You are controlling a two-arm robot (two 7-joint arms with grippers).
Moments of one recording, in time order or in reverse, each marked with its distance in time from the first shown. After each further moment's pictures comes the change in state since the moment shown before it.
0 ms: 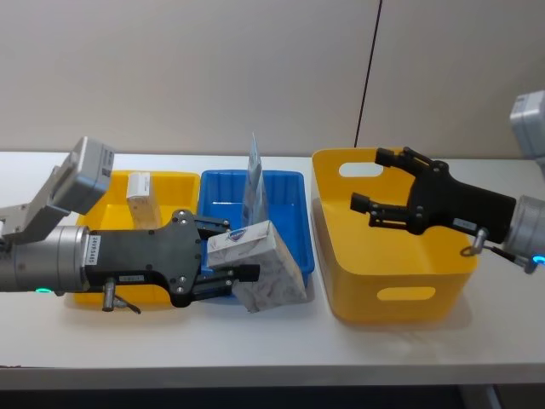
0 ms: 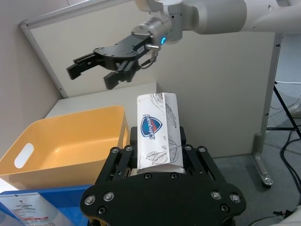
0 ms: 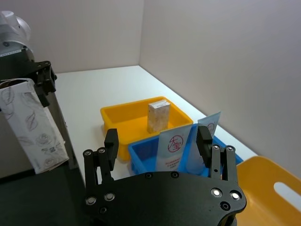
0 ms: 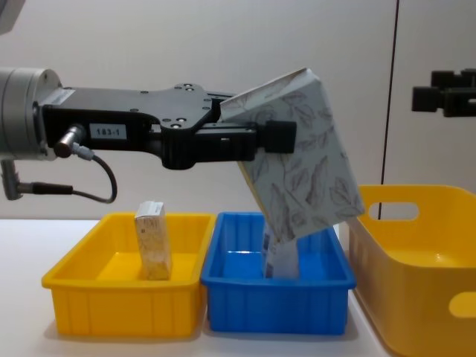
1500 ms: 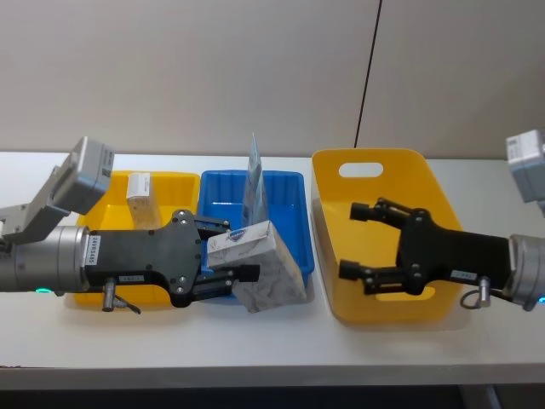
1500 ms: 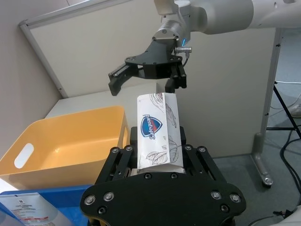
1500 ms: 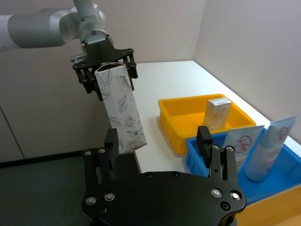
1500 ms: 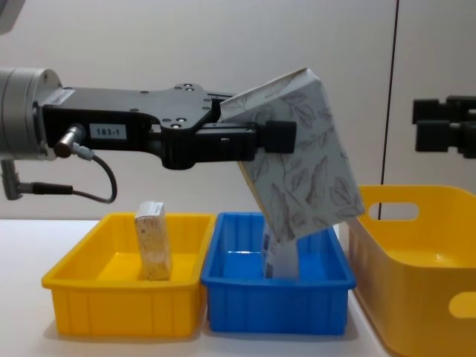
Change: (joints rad) left arm 0.000 0.000 0.000 0.000 0.000 0.000 0.000; right arm -0.053 0.077 -0.058 -0.076 0.081 0.000 0.154
